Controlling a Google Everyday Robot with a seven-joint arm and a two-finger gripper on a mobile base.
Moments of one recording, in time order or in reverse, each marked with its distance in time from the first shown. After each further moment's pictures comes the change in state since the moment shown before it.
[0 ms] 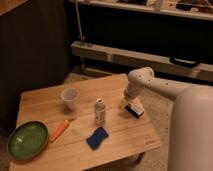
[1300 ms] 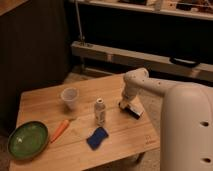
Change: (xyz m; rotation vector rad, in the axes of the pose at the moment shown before) arm -0.015 0.004 -0.017 -0.001 0.018 0.003
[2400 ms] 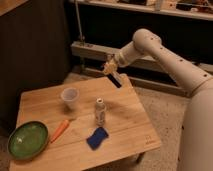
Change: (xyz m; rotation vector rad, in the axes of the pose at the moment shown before) arm -0.206 0.054 -0.220 -0.218 -0.645 -0.296
